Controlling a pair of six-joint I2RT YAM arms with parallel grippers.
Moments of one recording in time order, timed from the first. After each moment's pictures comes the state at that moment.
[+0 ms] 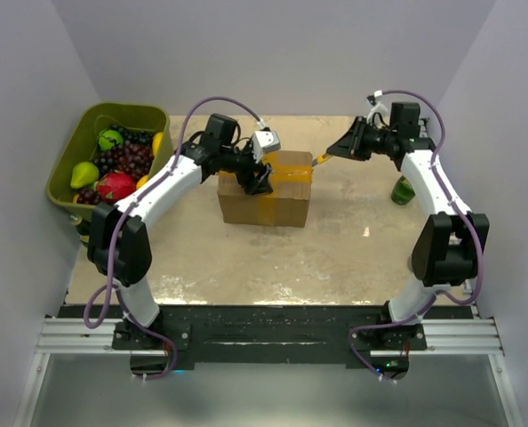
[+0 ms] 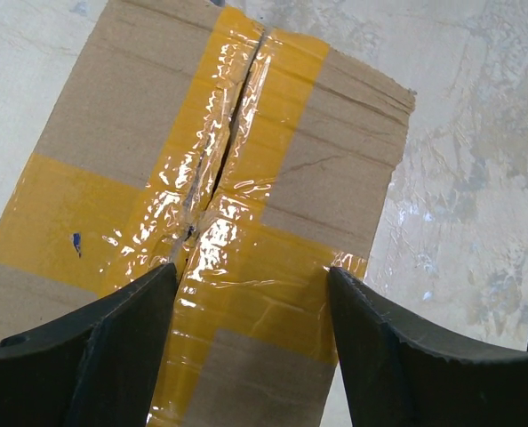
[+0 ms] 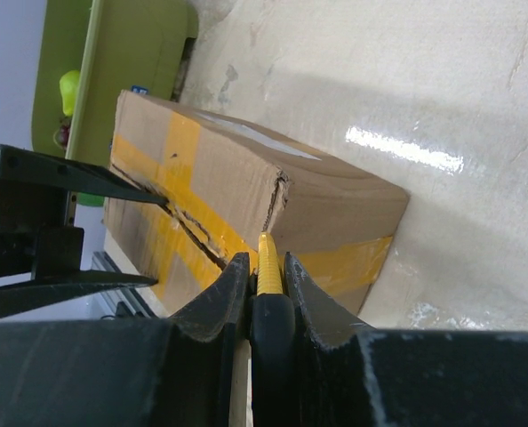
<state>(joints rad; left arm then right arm) -0.47 1.78 1.54 -0.52 0.67 0.47 0.02 1.71 1.50 -0.44 -0.77 0.40</state>
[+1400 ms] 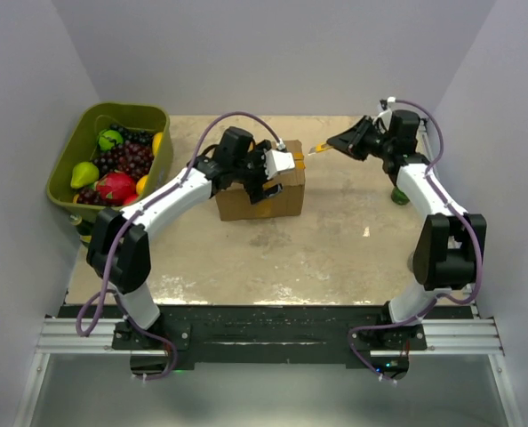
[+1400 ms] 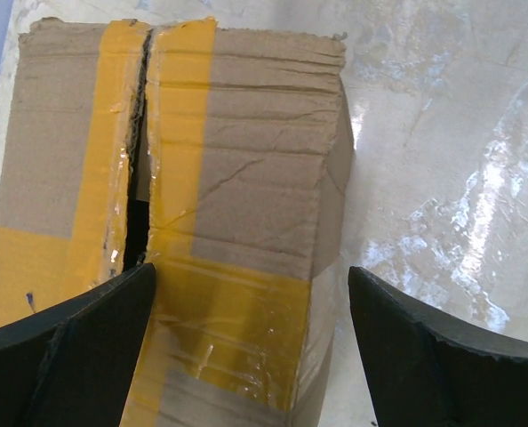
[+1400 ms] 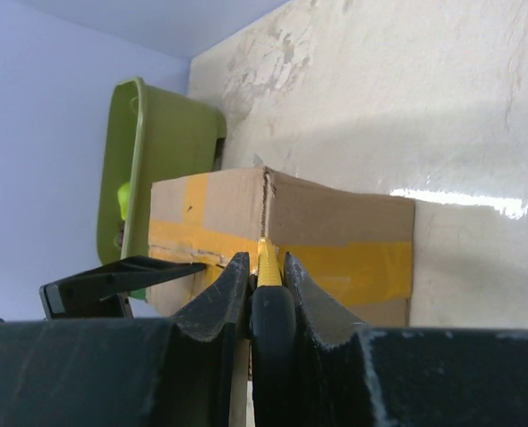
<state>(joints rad) -0.58 1.73 1.44 -0.41 0.40 0.67 0.01 1.68 1.33 -0.05 -0.65 0.76</state>
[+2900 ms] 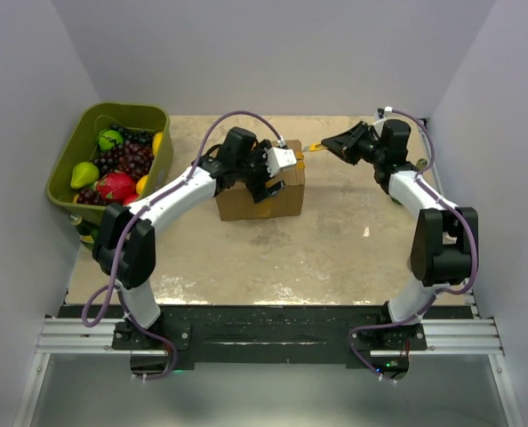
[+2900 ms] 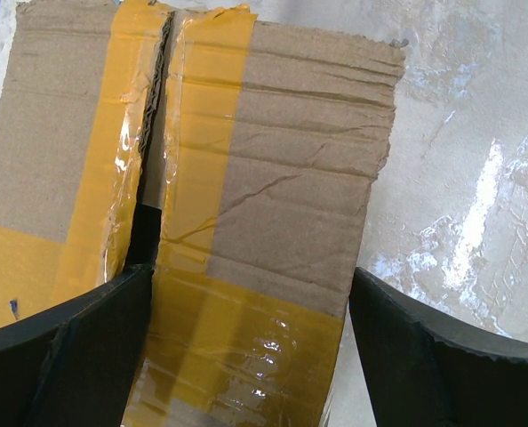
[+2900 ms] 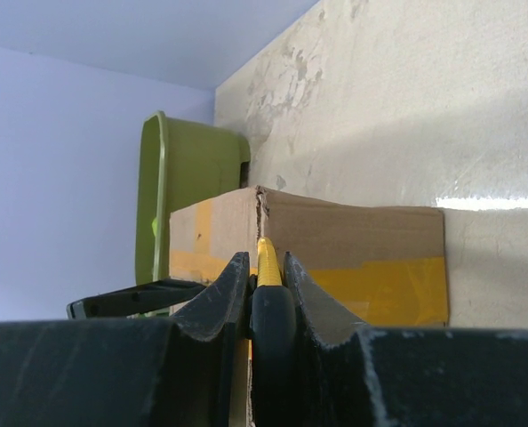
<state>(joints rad) -0.58 1.78 1.46 -0.37 0.35 0.60 0.04 1.71 1.18 0.22 -0.59 0.98</state>
